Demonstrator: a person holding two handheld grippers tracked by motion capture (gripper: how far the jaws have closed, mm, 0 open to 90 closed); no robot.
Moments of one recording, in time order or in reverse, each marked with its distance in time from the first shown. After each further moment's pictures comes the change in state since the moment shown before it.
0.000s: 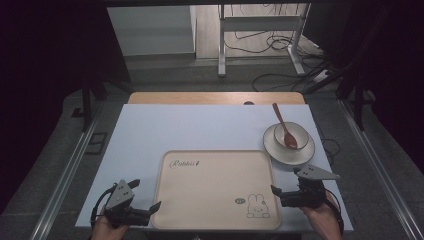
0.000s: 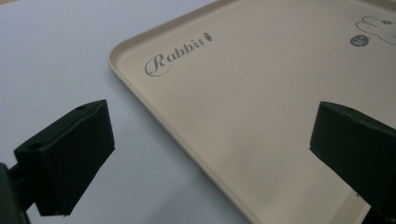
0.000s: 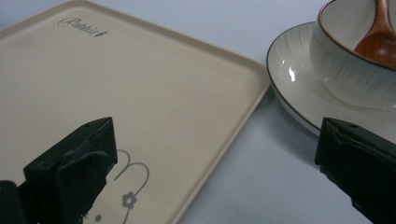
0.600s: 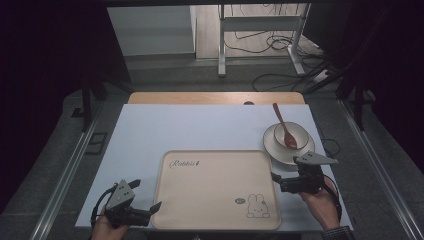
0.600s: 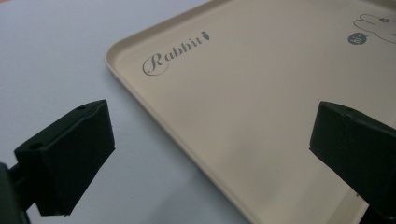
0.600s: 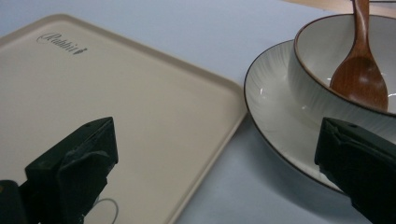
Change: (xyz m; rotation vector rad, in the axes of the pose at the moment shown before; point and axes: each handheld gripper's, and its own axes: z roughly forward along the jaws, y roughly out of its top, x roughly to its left) left arm 0.000 0.000 0.001 0.005 -0.009 0.005; right arm -0.022 0.022 0.016 0.003 -0.008 0.018
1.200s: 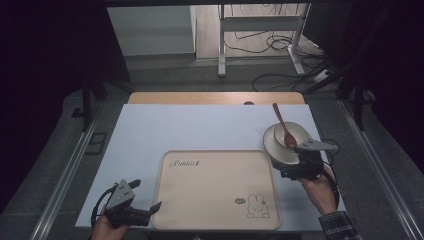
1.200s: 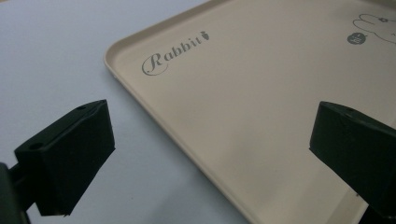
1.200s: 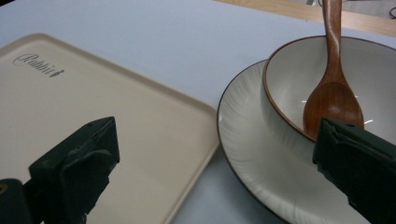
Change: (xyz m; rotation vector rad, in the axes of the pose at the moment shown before) left arm 0.000 0.000 0.000 0.001 -0.002 0.000; right arm -0.022 0.022 0.015 -0.004 -0.019 0.033
